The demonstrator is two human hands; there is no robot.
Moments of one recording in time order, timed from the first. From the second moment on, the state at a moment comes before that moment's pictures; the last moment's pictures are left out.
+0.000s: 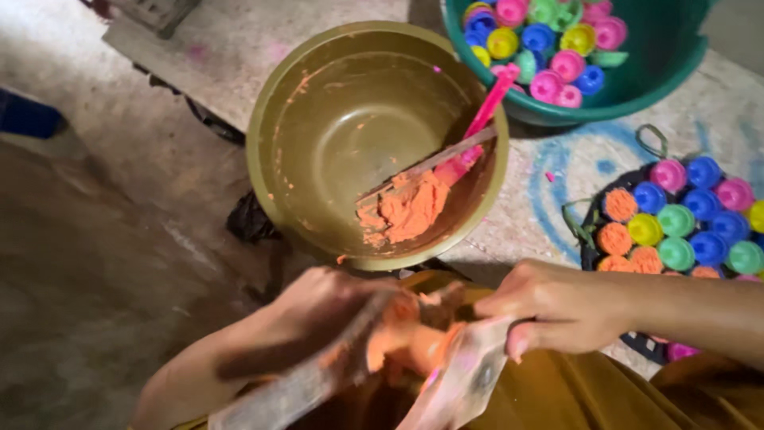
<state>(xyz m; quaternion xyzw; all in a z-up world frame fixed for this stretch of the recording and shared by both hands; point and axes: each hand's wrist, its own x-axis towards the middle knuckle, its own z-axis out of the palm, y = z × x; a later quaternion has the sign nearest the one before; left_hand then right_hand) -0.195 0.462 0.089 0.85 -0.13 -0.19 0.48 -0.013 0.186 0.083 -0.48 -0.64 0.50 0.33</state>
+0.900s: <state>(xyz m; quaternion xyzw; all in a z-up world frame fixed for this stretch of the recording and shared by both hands) -0.197 0.493 -0.245 0.75 0.46 0.09 0.47 0.121 0.326 -0.058 -0.76 -0.59 0.26 -0.09</state>
